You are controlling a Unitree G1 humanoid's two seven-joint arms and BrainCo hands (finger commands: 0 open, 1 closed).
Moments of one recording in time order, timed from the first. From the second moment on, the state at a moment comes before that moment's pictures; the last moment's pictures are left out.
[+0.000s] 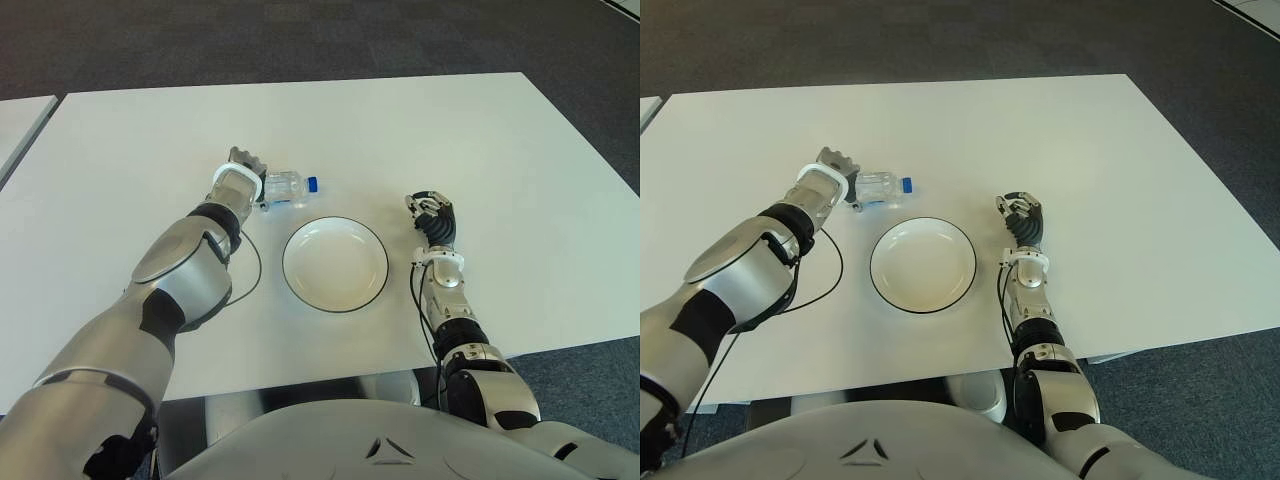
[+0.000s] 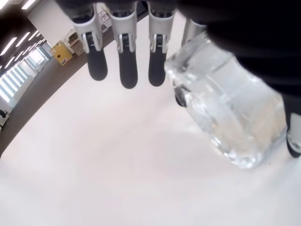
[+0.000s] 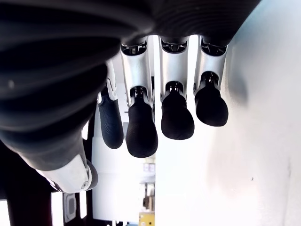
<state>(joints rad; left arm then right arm) -0.98 0.24 -0.91 1.39 1.03 0.11 -0.04 -0.33 -0.06 -0.14 0.81 -0.01 -0.42 -0.19</state>
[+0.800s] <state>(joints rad) -0.98 0.26 -0.71 1.39 0.86 0.08 -0.03 -0.36 -0.07 -0.14 0.87 -0.01 -0.45 -0.19</state>
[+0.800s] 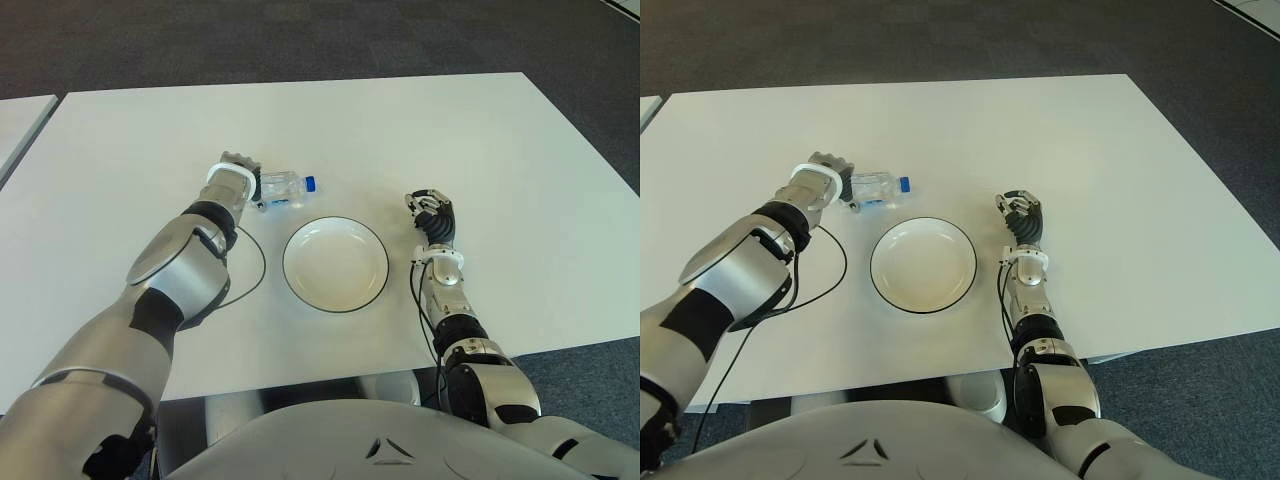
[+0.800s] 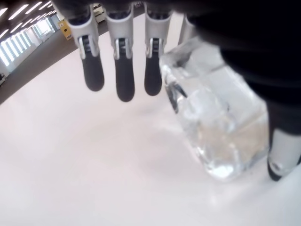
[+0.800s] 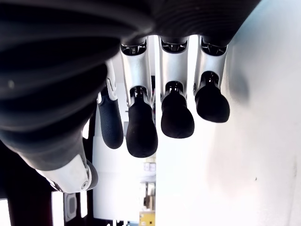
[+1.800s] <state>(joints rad) -1.00 0.38 -0.25 1.33 0.48 -0.21 0.08 -0.41 -0.08 -0.14 0.96 -0.01 -0.48 -0.18</state>
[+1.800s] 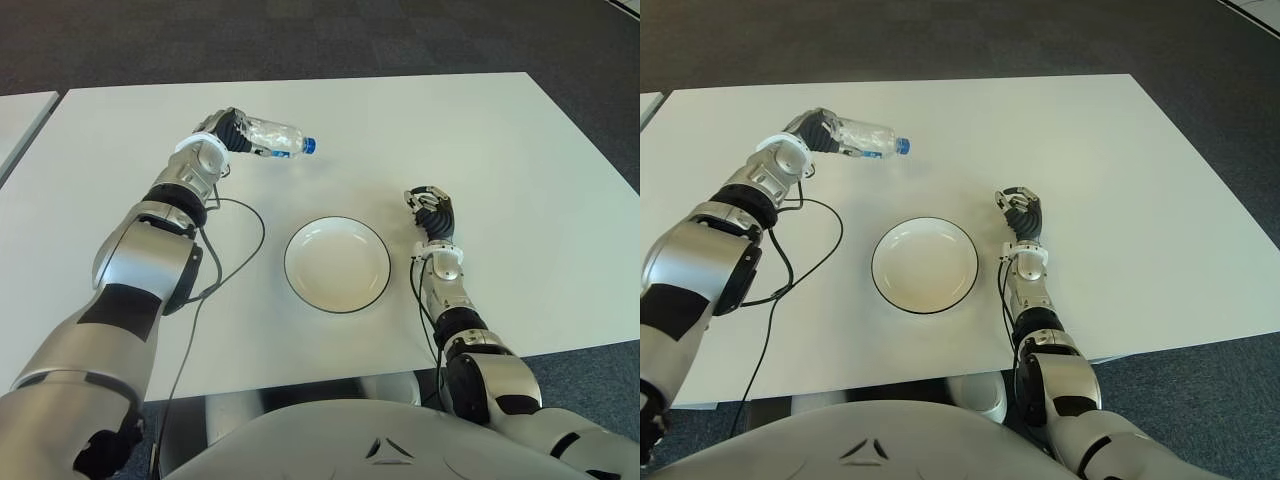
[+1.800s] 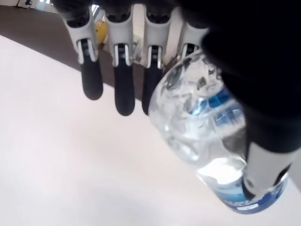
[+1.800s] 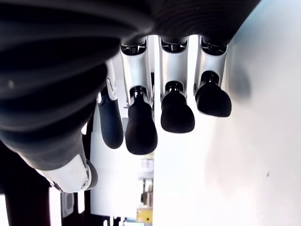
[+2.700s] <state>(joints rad) -0.98 0.42 -0.13 1.18 0.37 -0.53 0.07 -0.44 -0.09 -0.14 1.02 -0.01 -0.53 -0.18</state>
